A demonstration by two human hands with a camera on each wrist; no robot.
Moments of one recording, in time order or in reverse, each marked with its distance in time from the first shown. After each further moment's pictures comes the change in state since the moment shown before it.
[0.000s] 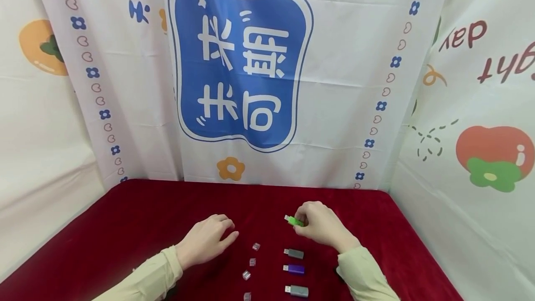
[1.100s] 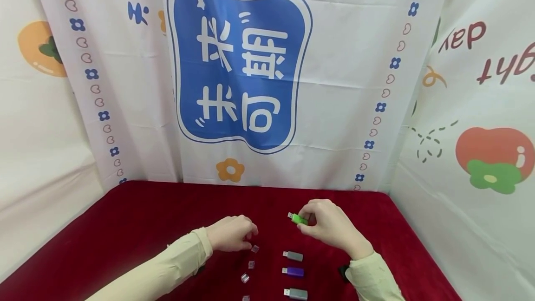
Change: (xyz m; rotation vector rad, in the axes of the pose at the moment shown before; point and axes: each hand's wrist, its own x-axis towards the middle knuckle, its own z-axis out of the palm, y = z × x) left_hand 0.054 0.020 0.011 0.029 -0.371 0.166; right_hand -0.013 -0.014 -0.030 0.025 0.068 -0.056
